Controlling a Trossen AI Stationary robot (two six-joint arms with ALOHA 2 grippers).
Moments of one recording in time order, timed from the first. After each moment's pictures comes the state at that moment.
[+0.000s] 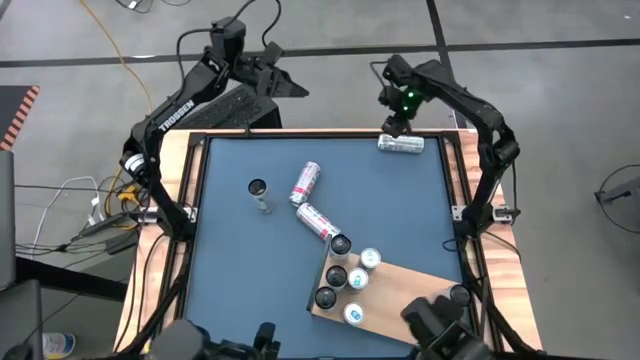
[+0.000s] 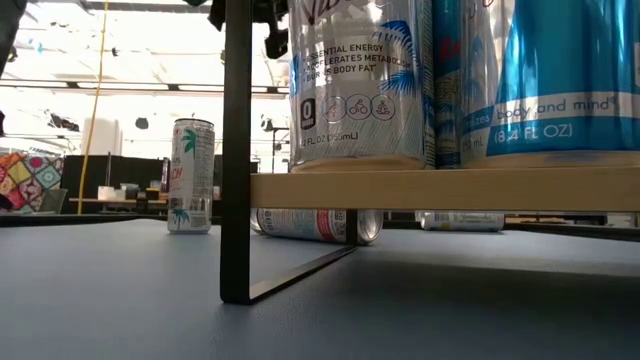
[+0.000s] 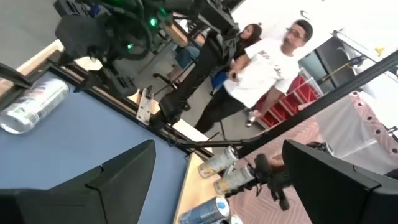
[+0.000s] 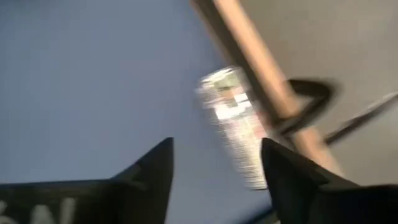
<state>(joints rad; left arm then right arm) 0.88 1.70 1.82 -0.24 1.13 -0.70 -0.89 1.82 1.81 -1.33 0.03 -0.32</state>
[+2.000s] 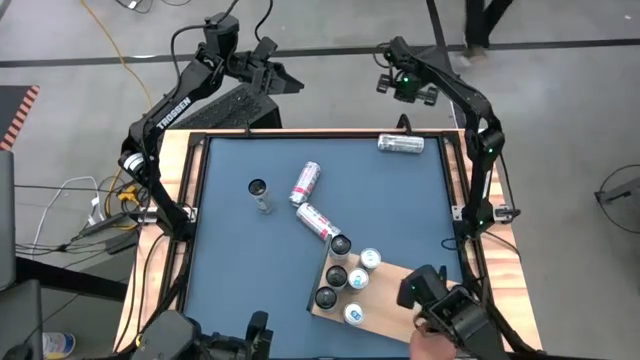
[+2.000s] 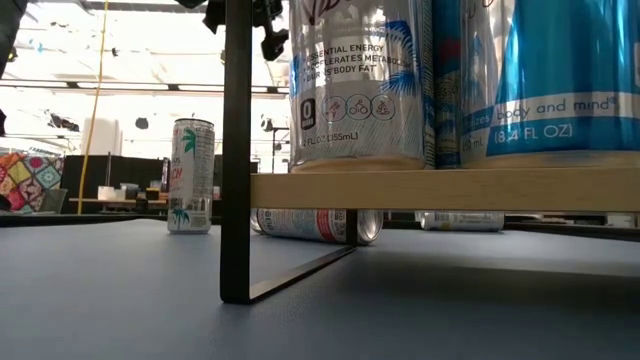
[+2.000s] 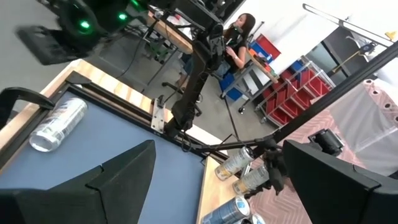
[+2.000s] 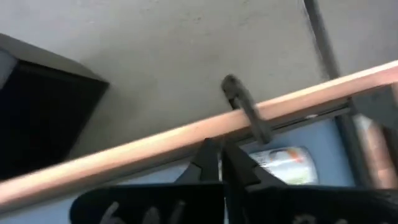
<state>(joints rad) 0.92 1.69 1.82 -0.24 1.15 -0.58 -1.00 2.00 2.03 -1.33 0.27 0.84</state>
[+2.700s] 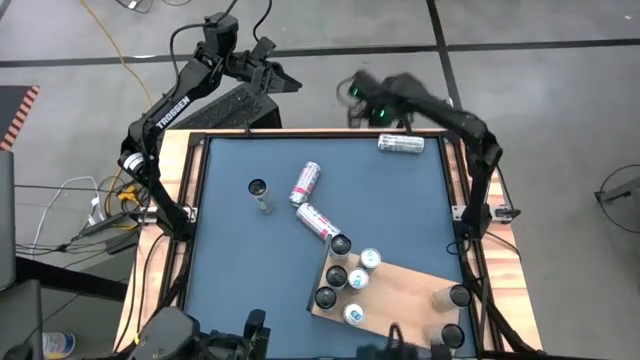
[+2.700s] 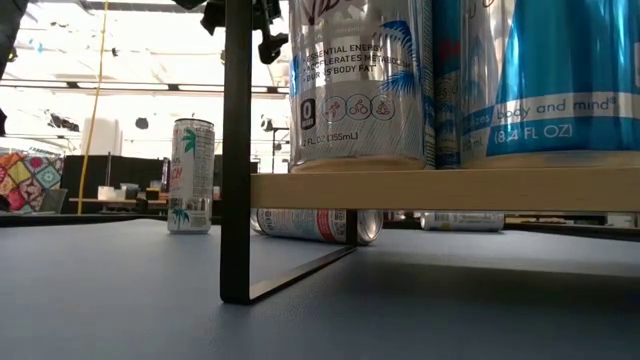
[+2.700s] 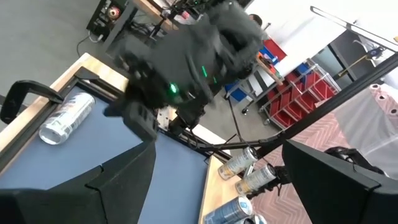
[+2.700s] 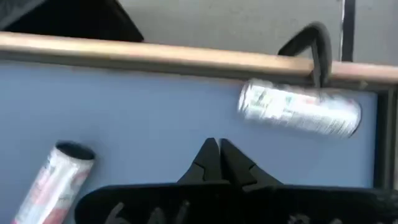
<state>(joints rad) 0.93 1.69 1.82 -0.28 1.14 -0.57 -0.60 1.88 1.98 -1.37 0.35 0.85</state>
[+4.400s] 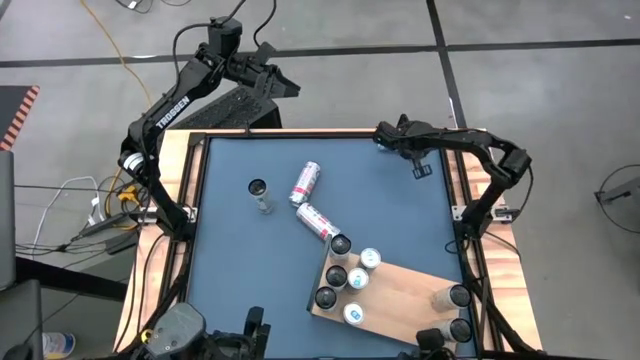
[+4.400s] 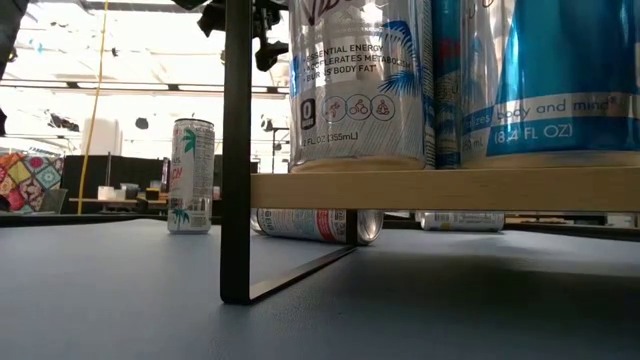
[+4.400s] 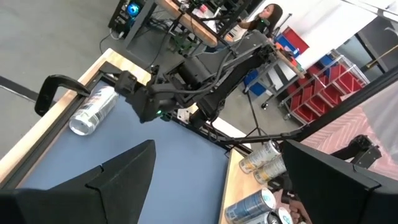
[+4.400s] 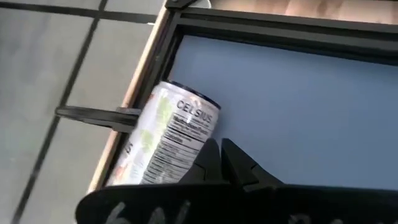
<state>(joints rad) 0.93 1.69 1.82 -0.41 1.06 -0.40 -0.70 1.69 1.06 -0.94 0.67 2.17</state>
